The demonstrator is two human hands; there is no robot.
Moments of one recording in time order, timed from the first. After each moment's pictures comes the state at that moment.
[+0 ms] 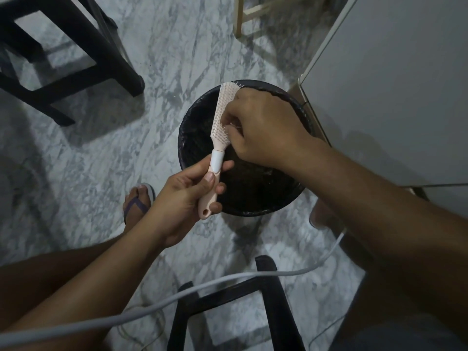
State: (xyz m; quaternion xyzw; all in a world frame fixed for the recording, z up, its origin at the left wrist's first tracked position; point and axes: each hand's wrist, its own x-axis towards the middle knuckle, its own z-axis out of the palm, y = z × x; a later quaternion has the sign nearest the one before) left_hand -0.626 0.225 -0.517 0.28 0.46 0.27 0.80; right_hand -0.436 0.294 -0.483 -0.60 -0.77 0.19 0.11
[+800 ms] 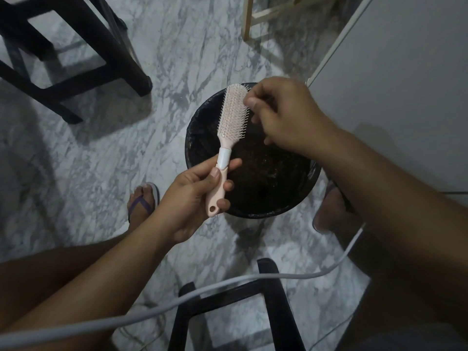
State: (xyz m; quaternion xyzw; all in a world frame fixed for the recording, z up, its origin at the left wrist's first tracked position) left_hand -0.622 0.230 -0.517 0.20 0.44 0.29 0.82; right_hand -0.416 0.307 -0.483 -0.63 -0.65 0.35 0.25
